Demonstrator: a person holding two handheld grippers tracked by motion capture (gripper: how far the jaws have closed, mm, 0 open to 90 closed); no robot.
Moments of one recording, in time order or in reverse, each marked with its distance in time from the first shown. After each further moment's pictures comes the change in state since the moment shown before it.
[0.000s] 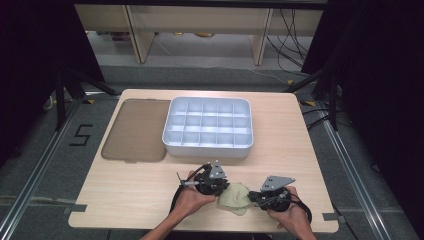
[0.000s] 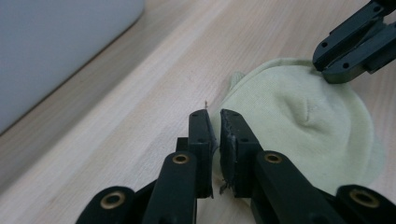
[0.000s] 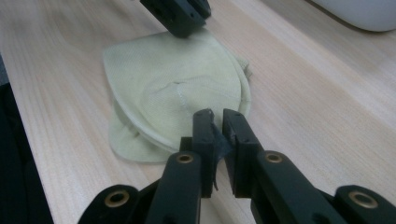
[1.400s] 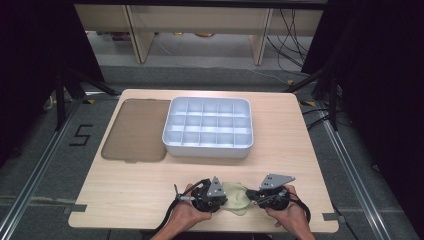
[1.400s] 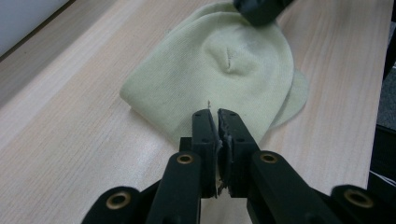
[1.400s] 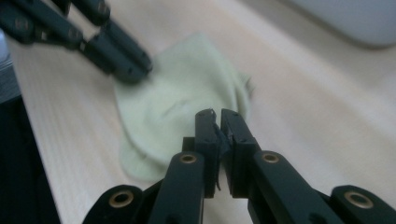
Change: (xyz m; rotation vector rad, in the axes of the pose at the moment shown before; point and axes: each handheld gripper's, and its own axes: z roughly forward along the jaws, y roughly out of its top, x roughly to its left) left arm -0.031 -0.021 -0.014 0.051 -0.045 0.090; right arm 0.002 0.008 -0.002 -0.038 0.002 0.019
